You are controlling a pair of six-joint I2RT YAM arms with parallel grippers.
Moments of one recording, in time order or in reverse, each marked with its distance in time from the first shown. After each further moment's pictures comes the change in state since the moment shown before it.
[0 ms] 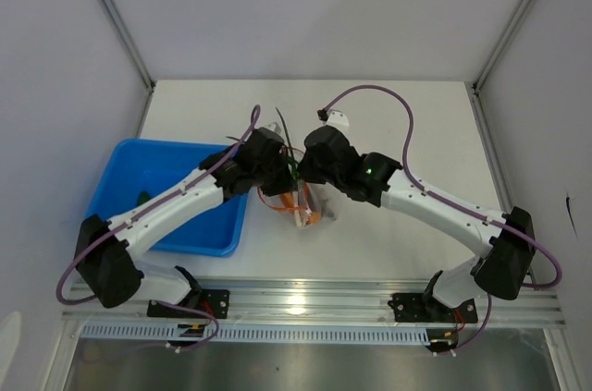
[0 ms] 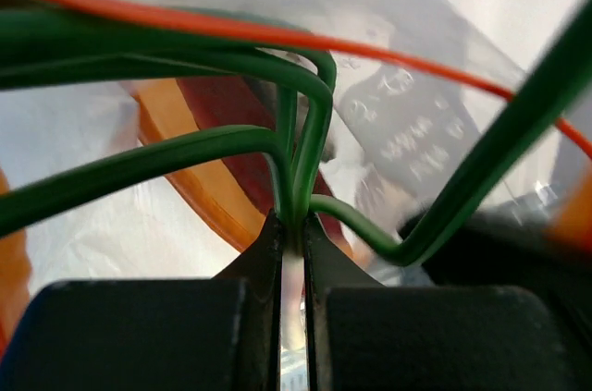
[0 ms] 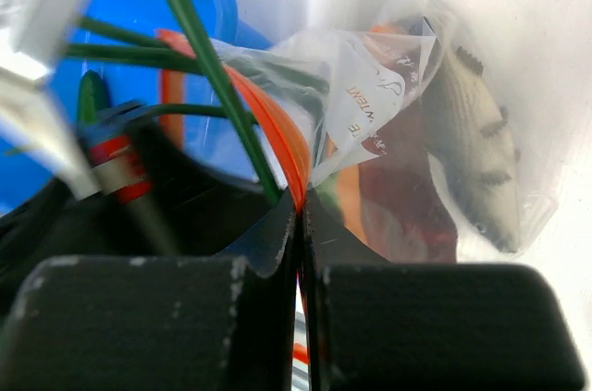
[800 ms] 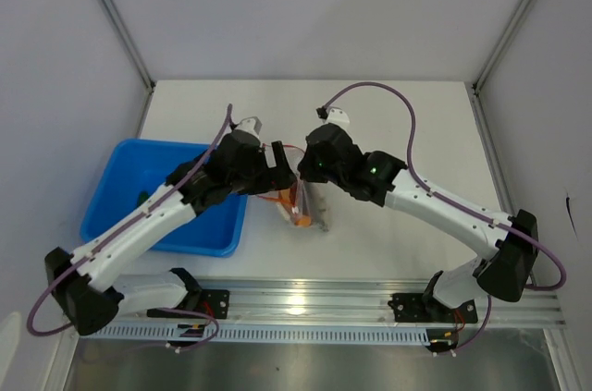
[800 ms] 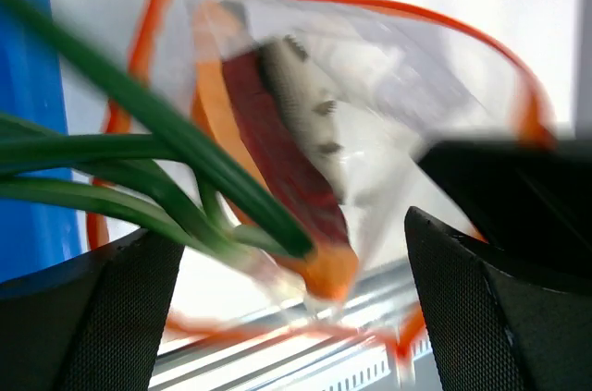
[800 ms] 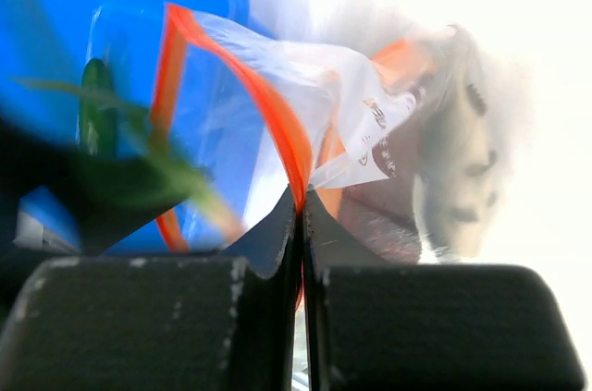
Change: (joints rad) left arm 0.016 -0.123 0.002 -0.070 -0.106 0.103; right arm 0.014 -0.018 0.027 -0.032 -0.017 -0.051
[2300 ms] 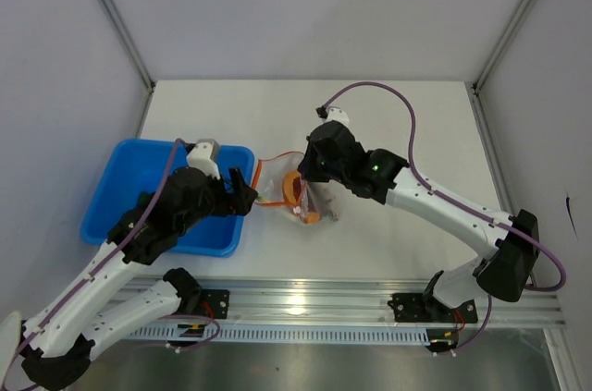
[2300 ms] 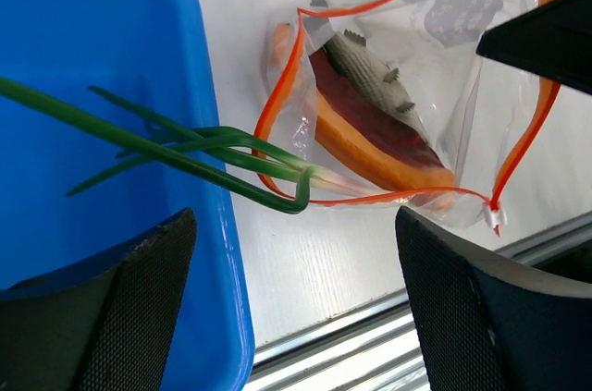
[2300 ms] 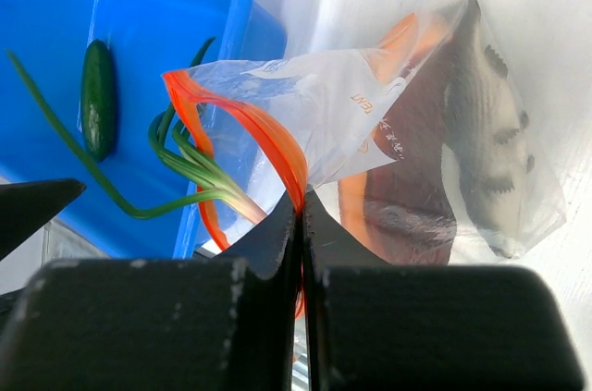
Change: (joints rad) left arm 0.027 -0.487 -0.201 -0.061 -0.122 0.228; right arm -0.031 0.000 -0.005 -0.001 -0.071 -0.024
